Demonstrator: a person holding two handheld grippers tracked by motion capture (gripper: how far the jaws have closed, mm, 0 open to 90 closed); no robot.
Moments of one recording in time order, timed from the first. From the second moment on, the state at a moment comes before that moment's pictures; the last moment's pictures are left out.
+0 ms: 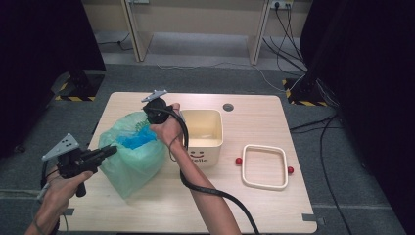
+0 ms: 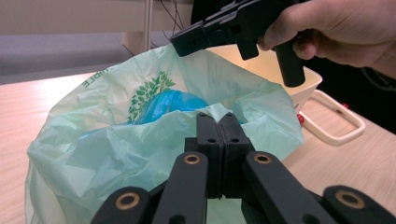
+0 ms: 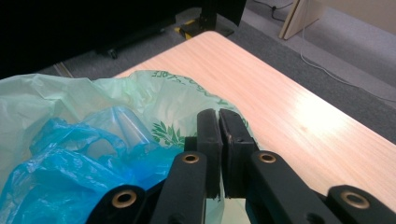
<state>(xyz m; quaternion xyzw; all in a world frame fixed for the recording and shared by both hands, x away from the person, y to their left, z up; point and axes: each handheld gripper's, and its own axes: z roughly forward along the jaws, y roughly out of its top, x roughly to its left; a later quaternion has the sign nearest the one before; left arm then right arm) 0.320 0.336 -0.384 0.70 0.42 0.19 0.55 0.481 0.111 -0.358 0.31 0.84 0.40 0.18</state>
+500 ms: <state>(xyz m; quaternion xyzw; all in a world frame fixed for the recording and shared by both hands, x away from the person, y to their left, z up) 0.321 0.332 -0.397 0.69 0.43 0.18 0.56 0.478 0.109 -0.366 0.31 0.85 0.39 0.18</state>
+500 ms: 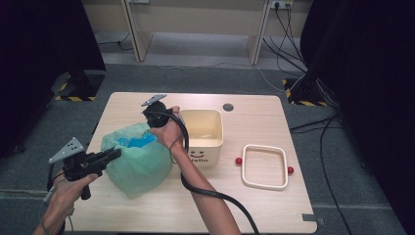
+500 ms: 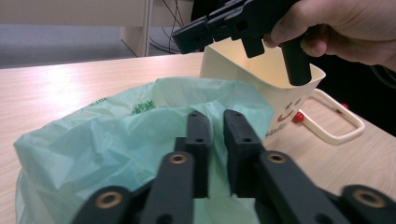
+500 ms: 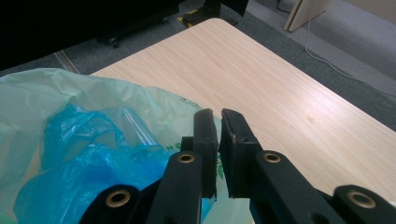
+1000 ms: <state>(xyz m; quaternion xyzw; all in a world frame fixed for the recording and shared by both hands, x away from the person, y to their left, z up) 0.323 0.314 -0.383 0.68 0.45 0.18 0.56 0.478 0.087 -0.353 0.33 0.83 0.42 0.16</state>
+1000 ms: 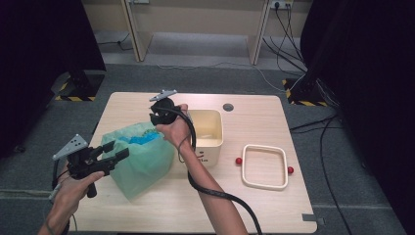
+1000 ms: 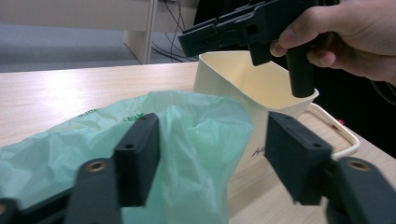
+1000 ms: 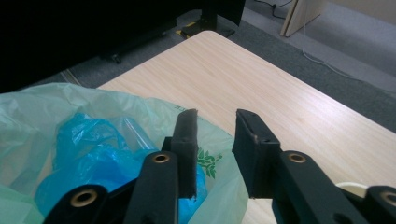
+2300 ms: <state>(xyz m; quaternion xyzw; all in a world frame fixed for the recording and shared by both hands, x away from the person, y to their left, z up) 0.311 0.275 -0.351 0.70 0.41 0.19 0.56 0.468 -0.009 -0.325 0.40 0.77 0.46 0.16</state>
